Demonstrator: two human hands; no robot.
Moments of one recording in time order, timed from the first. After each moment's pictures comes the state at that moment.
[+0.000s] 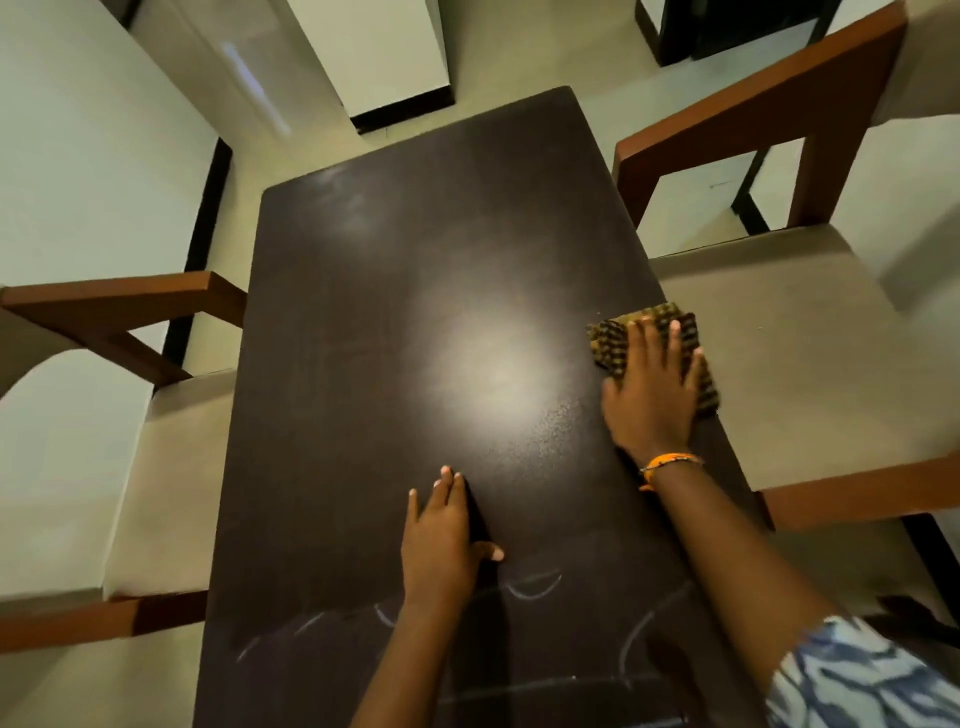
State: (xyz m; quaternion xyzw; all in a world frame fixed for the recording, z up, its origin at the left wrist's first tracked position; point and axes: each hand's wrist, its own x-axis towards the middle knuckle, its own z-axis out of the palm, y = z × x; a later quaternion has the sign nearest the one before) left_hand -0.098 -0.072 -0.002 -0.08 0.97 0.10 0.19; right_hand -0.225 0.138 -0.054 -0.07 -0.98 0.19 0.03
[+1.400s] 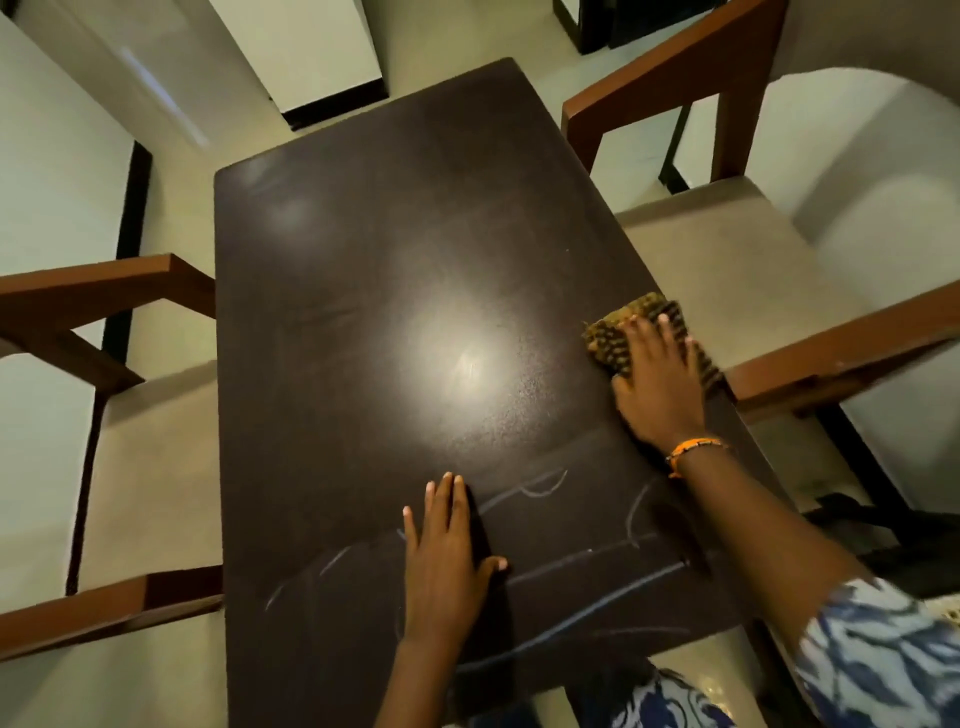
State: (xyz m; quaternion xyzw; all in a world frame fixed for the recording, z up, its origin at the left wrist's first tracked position) left_hand 0.008 -0.106 0.001 0.01 0.97 0.13 0.18; right_hand -0.118 0.148 -0.040 -0.07 -0.98 0.17 -0.01
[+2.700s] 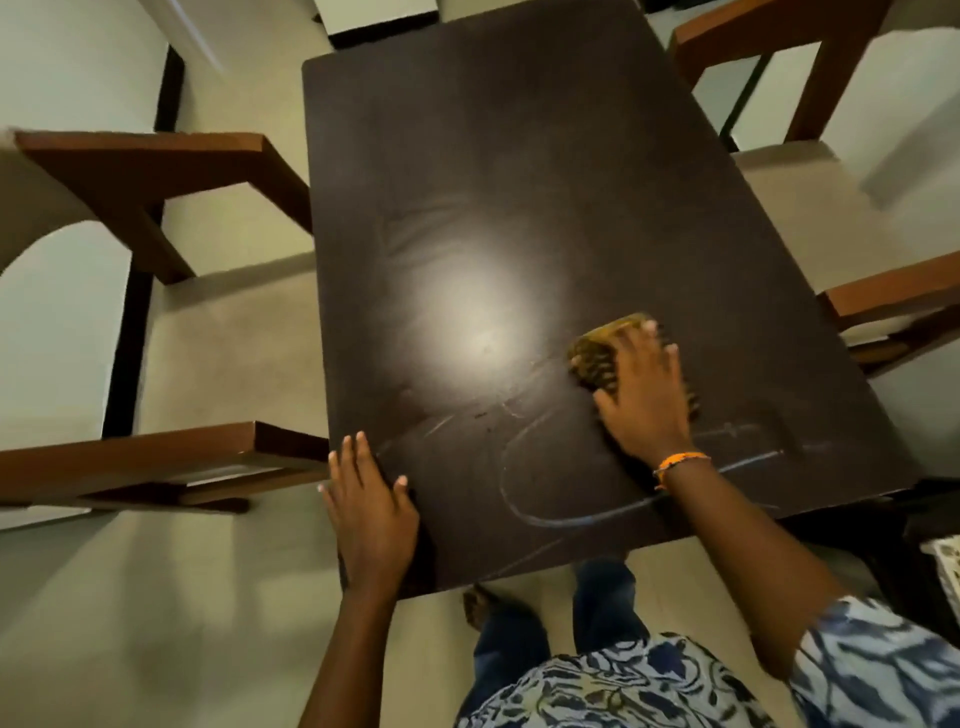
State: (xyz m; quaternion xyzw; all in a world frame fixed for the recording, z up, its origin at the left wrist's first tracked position) left_hand 0.087 -0.279 -0.007 -0.23 0.95 0.21 0.07; right_hand -0.012 -0.006 -0.036 0.01 -0.98 0.18 -0.03
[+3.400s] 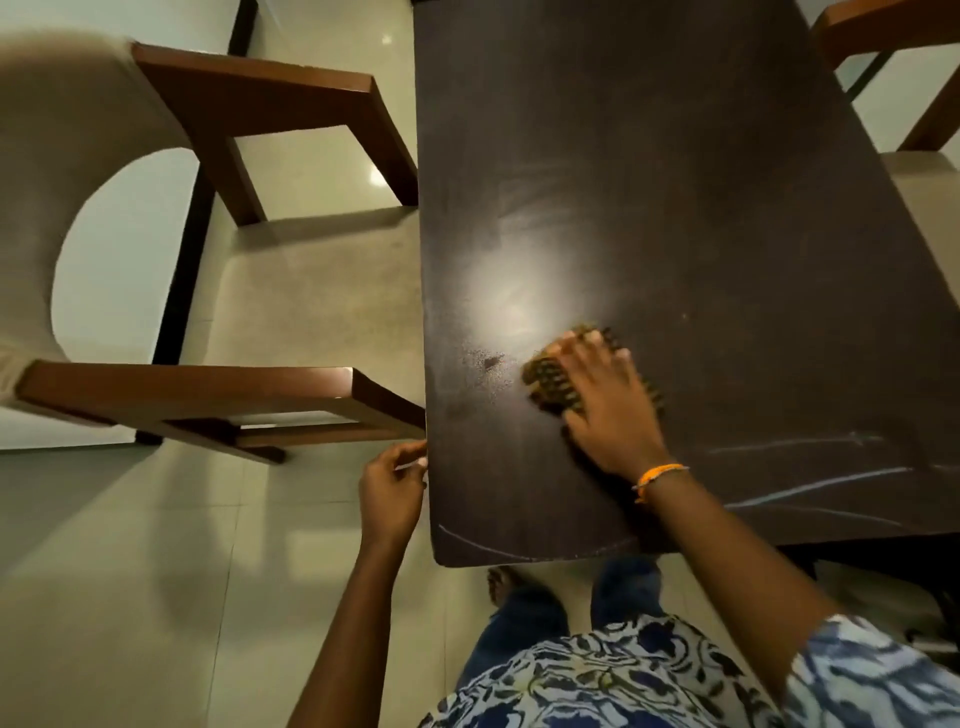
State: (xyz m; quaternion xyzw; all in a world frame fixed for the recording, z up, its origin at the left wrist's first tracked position) left_hand 0.106 -0.366 -0.014 -0.35 0.76 0.54 0.07; right_hand 0.010 -0.140 -0.047 0.19 -0.97 0.16 -0.07
